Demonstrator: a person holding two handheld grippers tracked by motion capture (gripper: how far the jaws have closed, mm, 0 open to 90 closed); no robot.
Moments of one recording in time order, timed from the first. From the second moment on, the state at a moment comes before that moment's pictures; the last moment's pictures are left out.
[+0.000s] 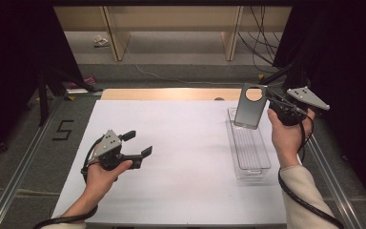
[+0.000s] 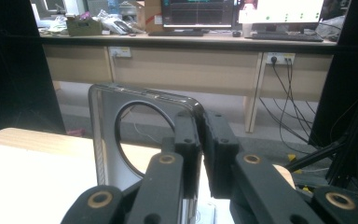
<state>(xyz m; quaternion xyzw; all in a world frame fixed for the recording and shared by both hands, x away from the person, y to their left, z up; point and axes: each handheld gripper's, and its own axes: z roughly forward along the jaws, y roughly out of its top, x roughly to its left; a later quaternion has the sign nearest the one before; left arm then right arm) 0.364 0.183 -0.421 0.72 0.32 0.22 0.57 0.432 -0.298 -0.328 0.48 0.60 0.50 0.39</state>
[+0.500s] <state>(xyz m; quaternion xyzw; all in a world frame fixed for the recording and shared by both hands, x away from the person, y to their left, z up) 0.365 0.183 -0.421 0.72 0.32 0.22 0.57 0.435 -0.298 -0.329 0.48 0.61 0.50 0.39</state>
